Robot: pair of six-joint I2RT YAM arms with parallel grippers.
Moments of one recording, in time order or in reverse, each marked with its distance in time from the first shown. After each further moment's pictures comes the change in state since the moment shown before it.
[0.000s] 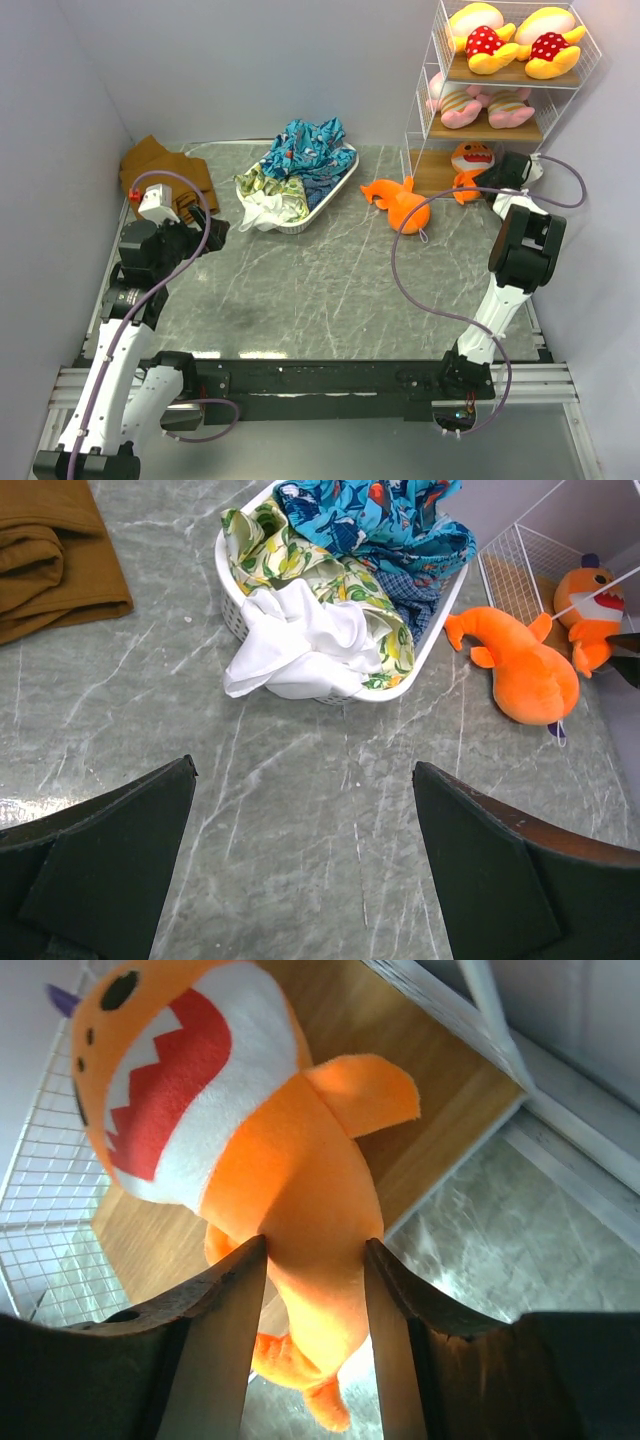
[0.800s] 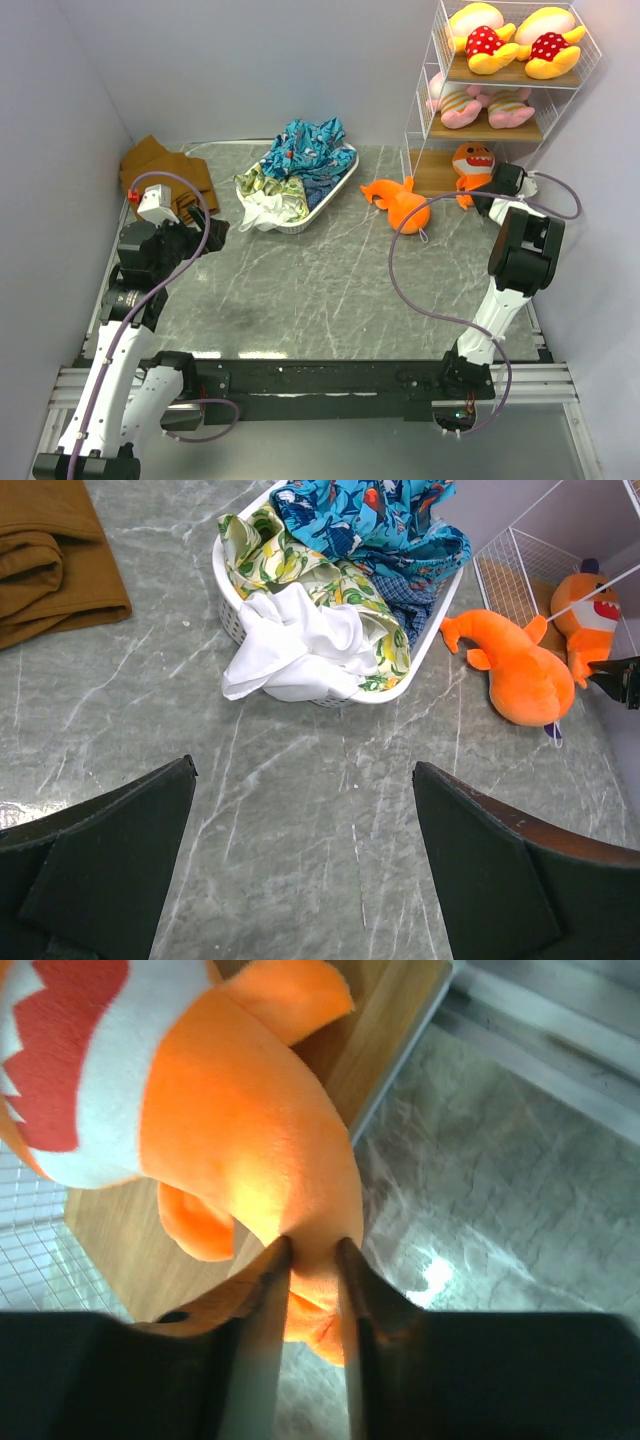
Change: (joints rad) left arm -0.002 -0.014 0.000 0.000 0.000 0.000; right arm 0.013 -0.042 -0.107 -0.056 0.036 0.152
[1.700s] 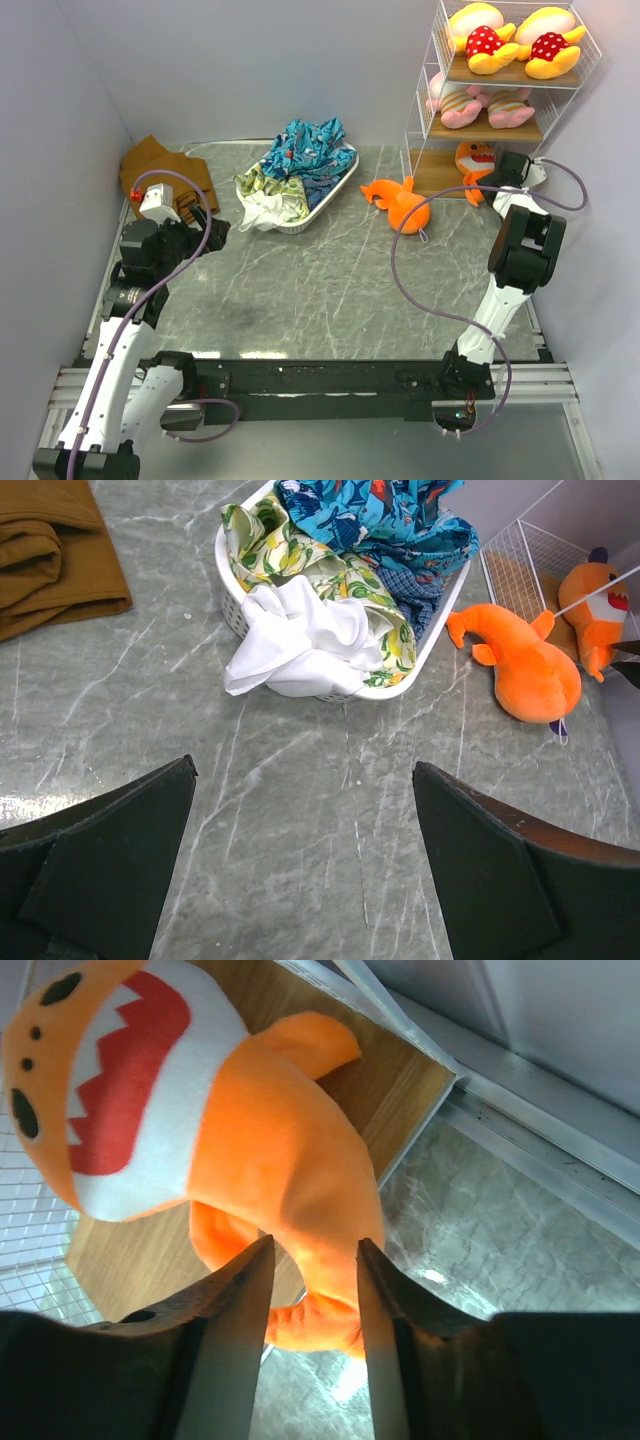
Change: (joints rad) left arm 0.000 0.022 0.000 0.000 0.001 0.000; right arm -0.006 0.033 0.130 -0.048 0.080 -0.084
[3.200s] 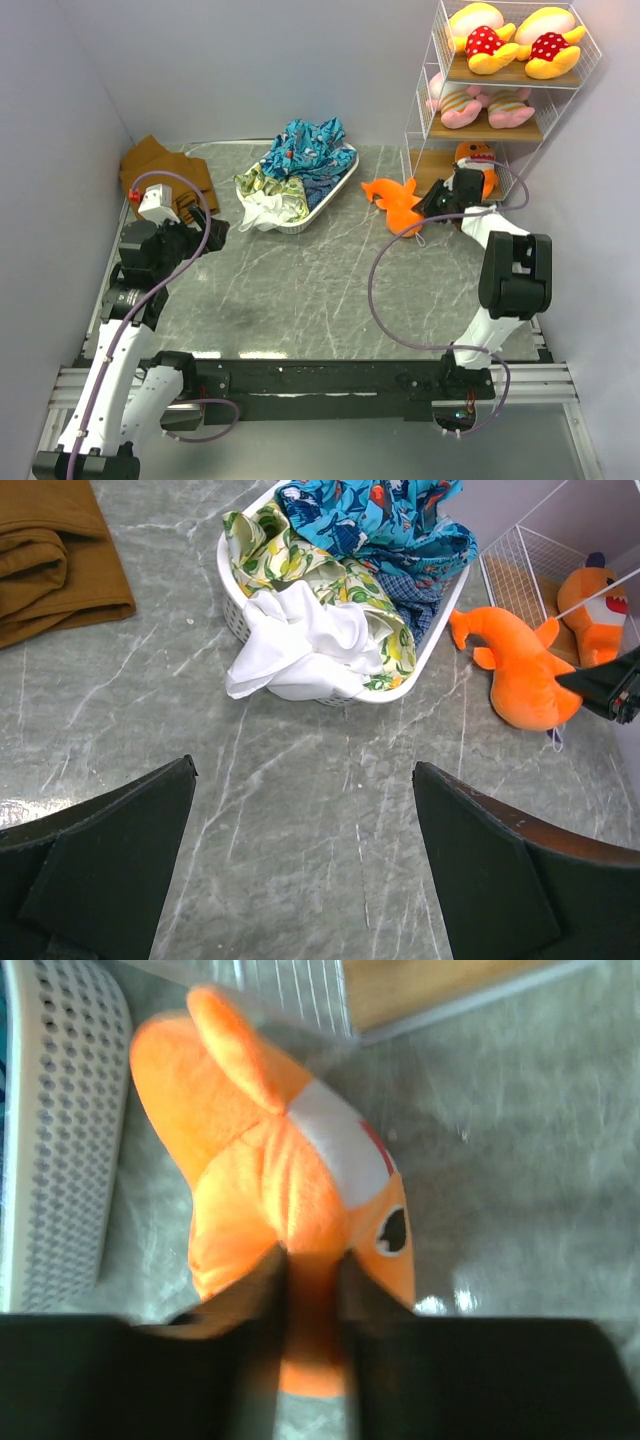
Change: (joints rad) left arm -0.003 -0.013 0.000 -0.001 -0.010 0.004; right arm 0.240 -0.280 -0.348 -0.010 -0.492 -0.306
